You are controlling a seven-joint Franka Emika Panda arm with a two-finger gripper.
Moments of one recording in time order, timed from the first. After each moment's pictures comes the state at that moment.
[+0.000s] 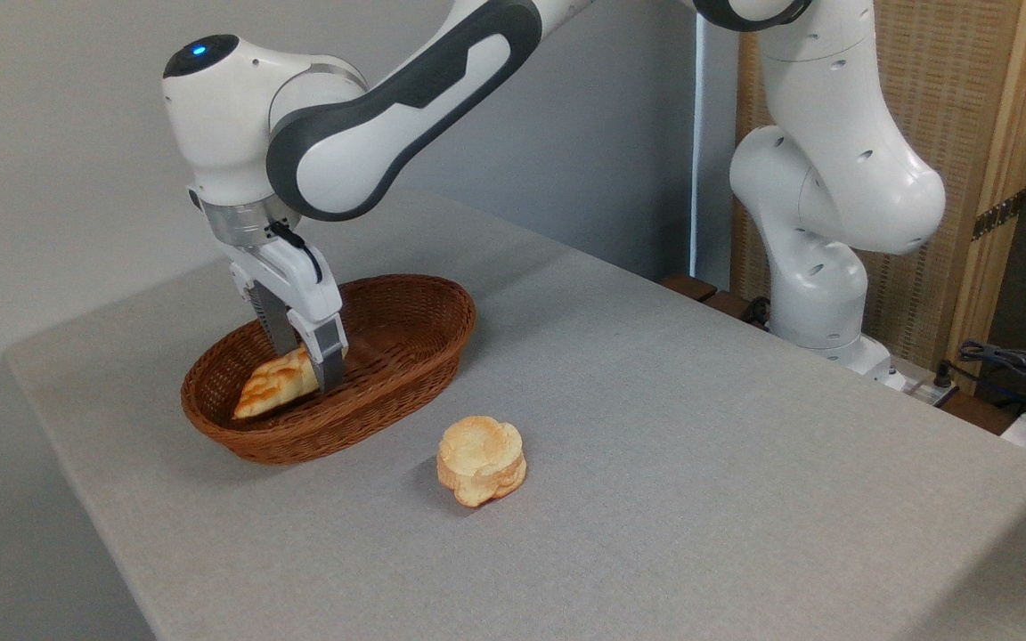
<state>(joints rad) -0.05 0.28 -0.44 -1.76 -0.05 2.03 0.27</state>
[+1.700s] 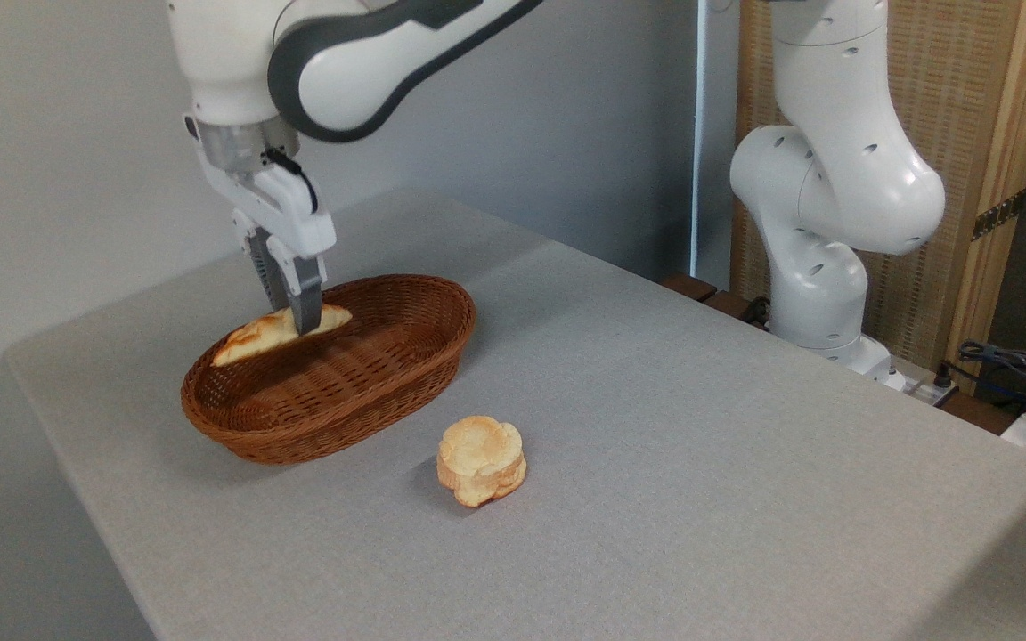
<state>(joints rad) -0.05 0.16 -0.43 -1.74 -0.06 1.96 0.27</state>
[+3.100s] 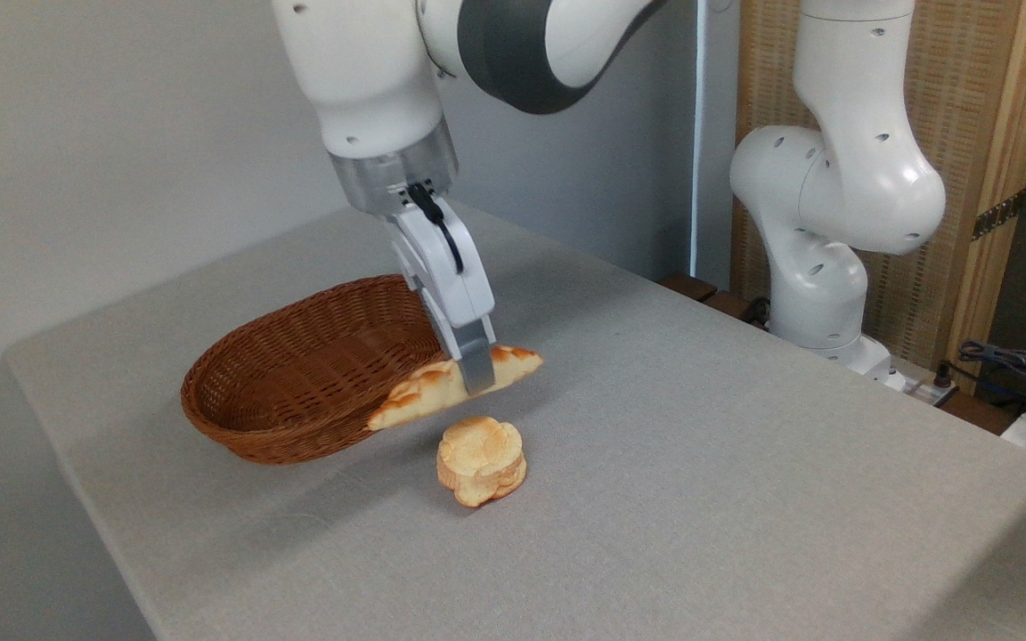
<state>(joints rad) -0.04 -0.06 0.00 -1.89 -0.08 1.67 1.03</state>
